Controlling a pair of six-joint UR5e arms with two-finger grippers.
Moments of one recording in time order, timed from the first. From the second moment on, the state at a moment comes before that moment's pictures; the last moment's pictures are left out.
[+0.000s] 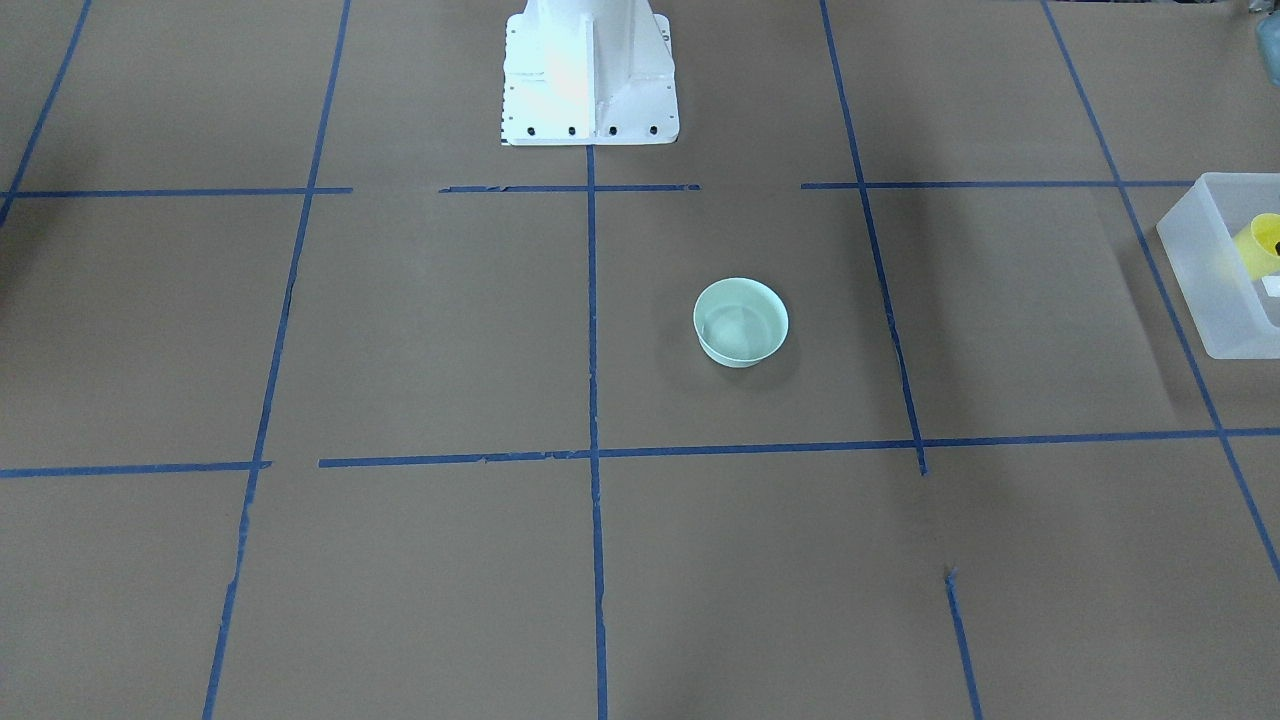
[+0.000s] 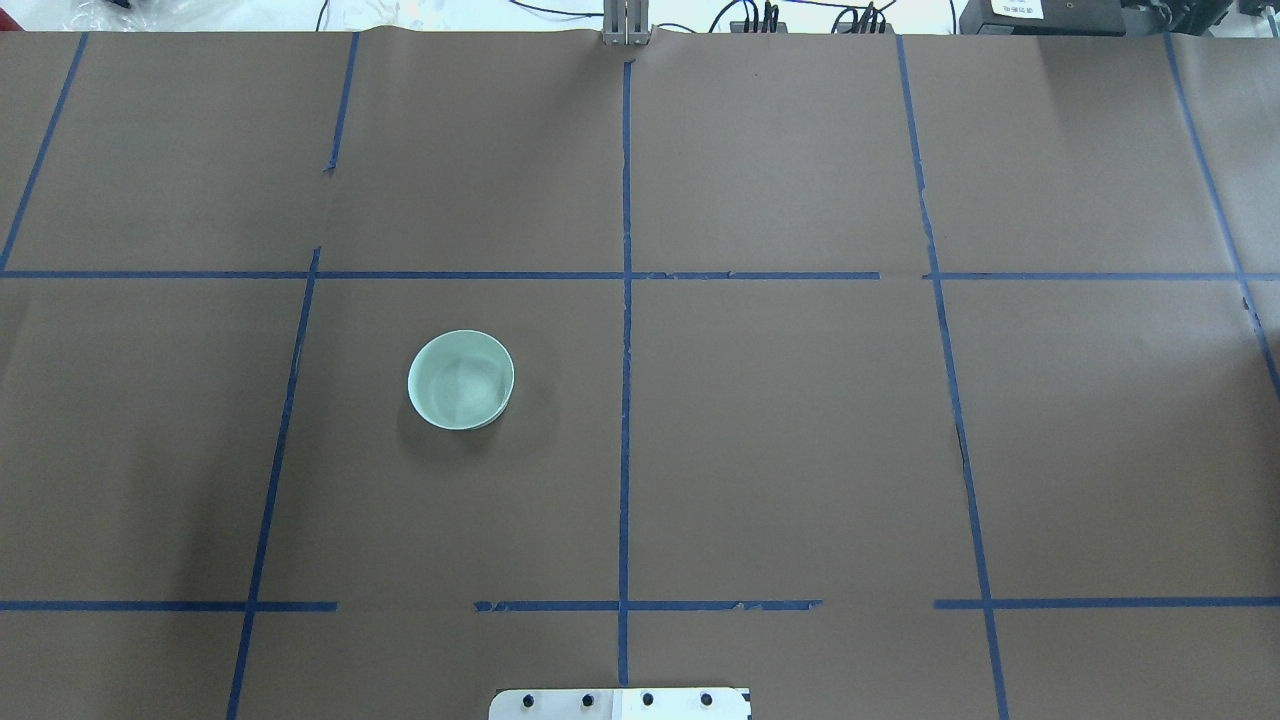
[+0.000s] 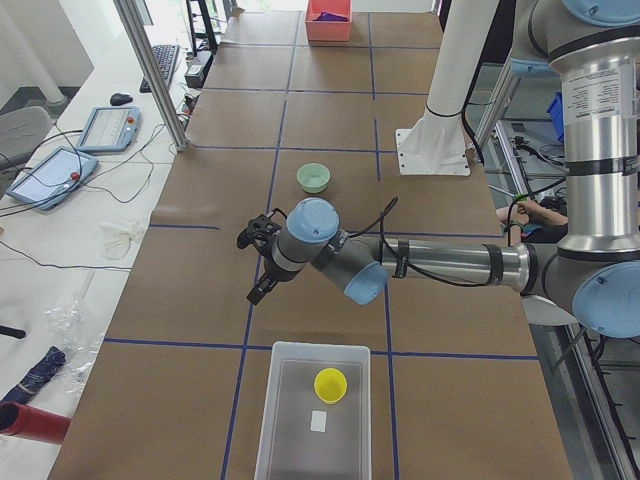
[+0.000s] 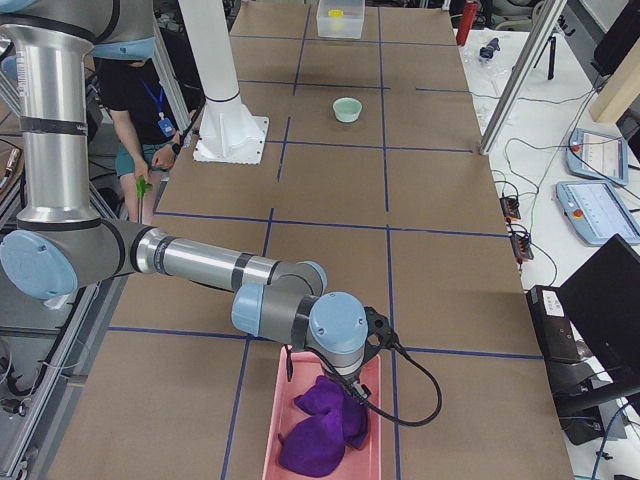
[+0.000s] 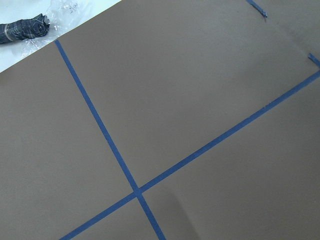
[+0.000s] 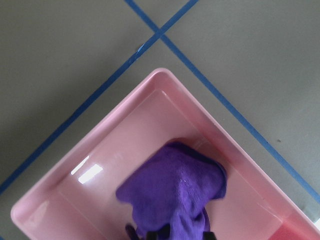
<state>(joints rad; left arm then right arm) -1.45 -1.42 -1.79 -2.22 -2.30 -0.08 1.80 -1.61 1.50 -1.54 2.36 -0.83</state>
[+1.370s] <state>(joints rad) -0.60 -1.81 -1.94 -1.89 -1.79 -1.35 1.66 -1.65 1.52 -1.22 2.39 -0.25</state>
